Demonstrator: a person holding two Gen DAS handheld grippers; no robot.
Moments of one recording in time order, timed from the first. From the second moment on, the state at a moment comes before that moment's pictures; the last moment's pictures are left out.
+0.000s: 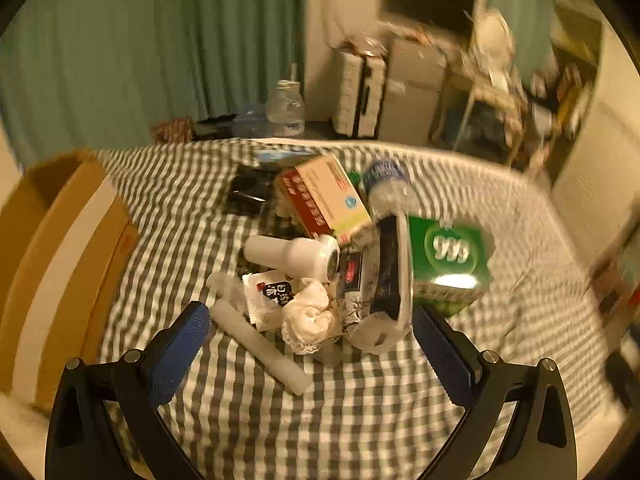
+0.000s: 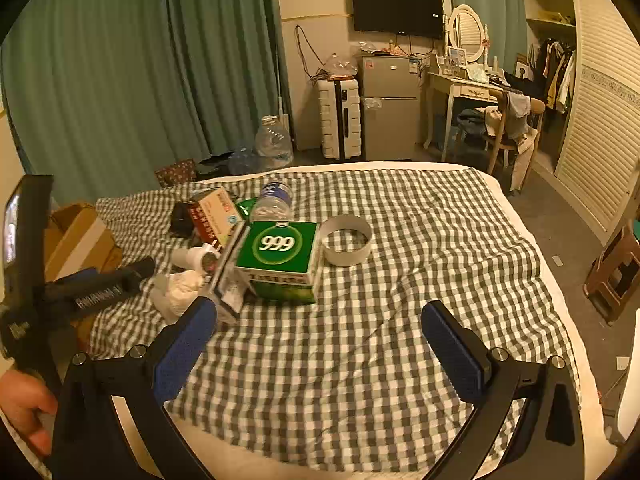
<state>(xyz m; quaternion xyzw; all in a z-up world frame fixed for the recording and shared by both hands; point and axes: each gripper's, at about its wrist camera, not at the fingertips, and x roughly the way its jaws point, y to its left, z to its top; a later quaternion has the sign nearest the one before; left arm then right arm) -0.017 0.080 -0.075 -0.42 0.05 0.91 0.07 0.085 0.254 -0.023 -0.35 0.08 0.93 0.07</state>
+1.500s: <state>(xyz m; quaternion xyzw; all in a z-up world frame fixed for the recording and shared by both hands) -0.086 0.074 -0.143 -0.46 -0.06 0.87 0.17 -0.143 0.184 -0.151 -0.60 -0.24 0.73 -0.20</state>
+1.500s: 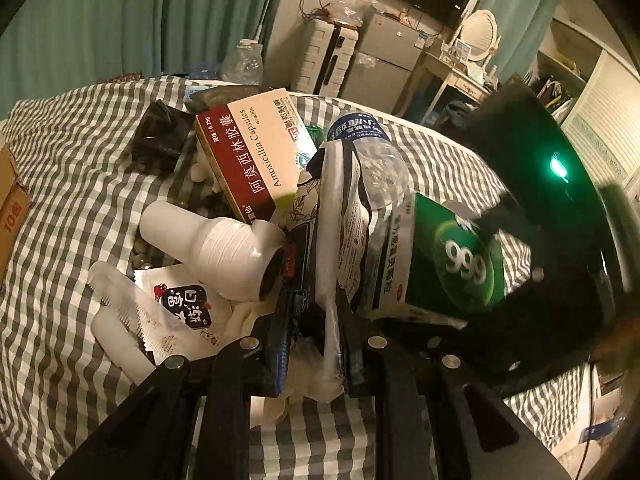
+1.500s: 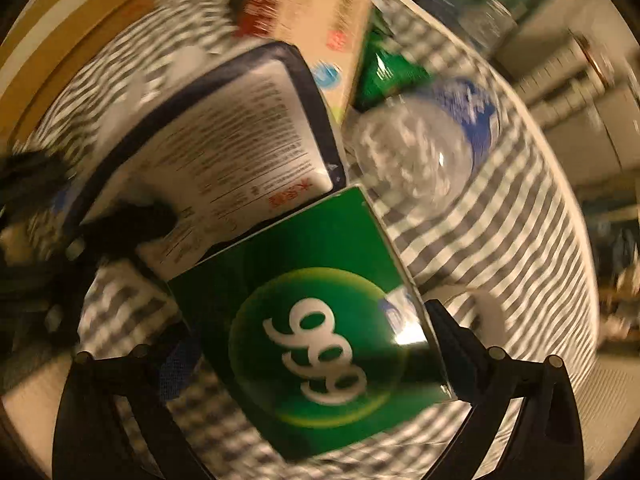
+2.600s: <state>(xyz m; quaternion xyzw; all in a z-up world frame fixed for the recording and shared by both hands) 0.006 -0.033 0.134 -0.30 -0.08 0.93 0.21 0.085 0.244 0.124 -0.41 0.13 0.90 -0.03</state>
